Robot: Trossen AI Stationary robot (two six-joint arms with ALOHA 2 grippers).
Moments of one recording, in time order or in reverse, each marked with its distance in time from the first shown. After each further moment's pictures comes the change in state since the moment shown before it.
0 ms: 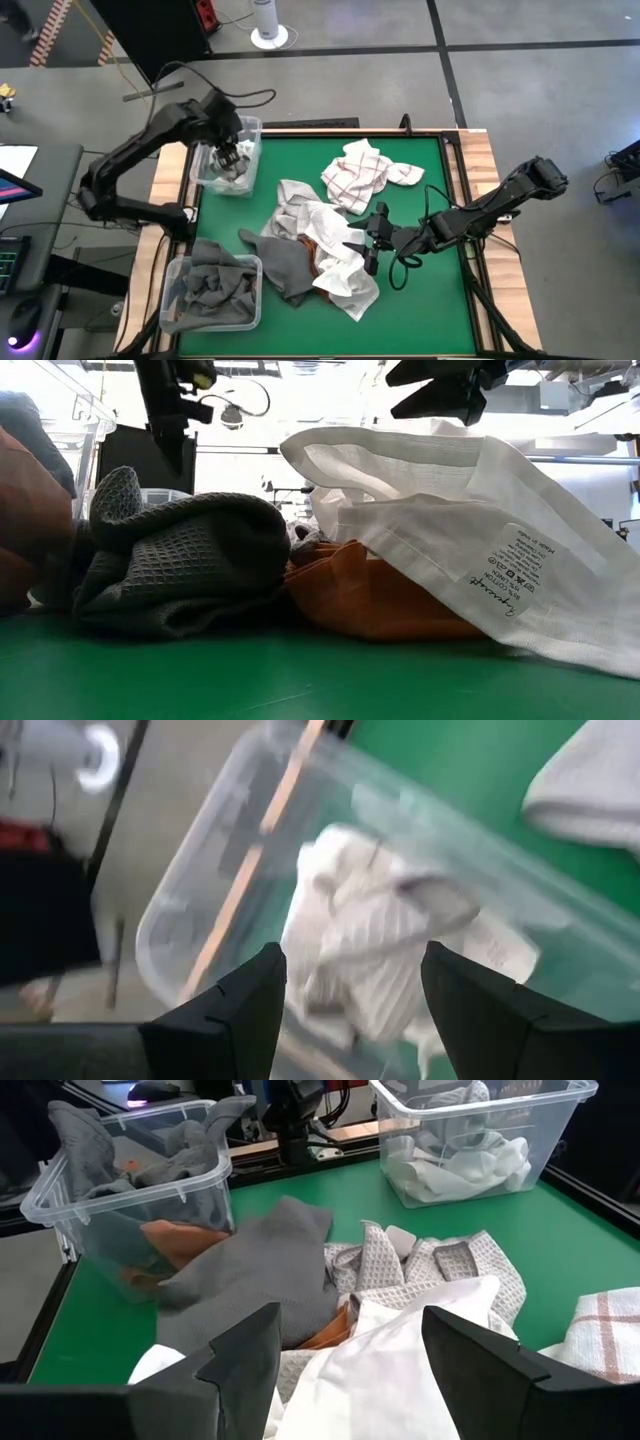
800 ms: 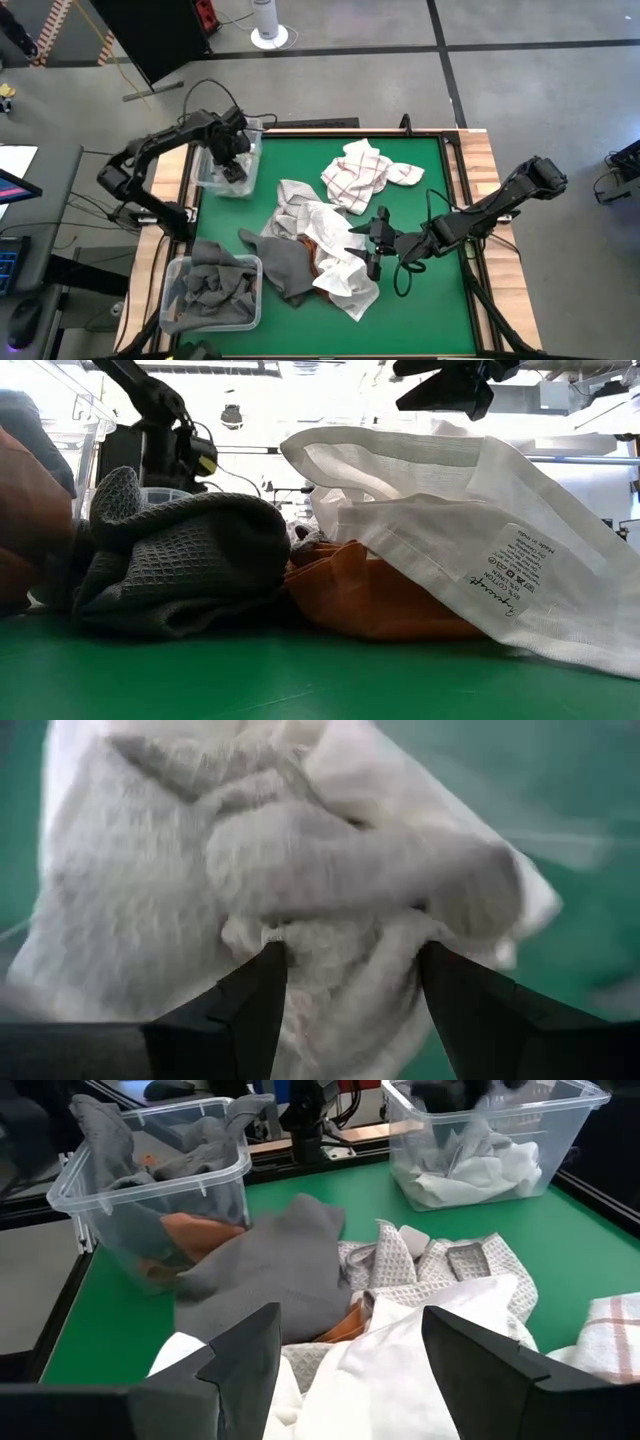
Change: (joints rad) left arm 0.153 0.226 -0.239 0.029 0.261 -0.017; right arm 0.043 0.000 0.000 0.002 0.021 -0.008
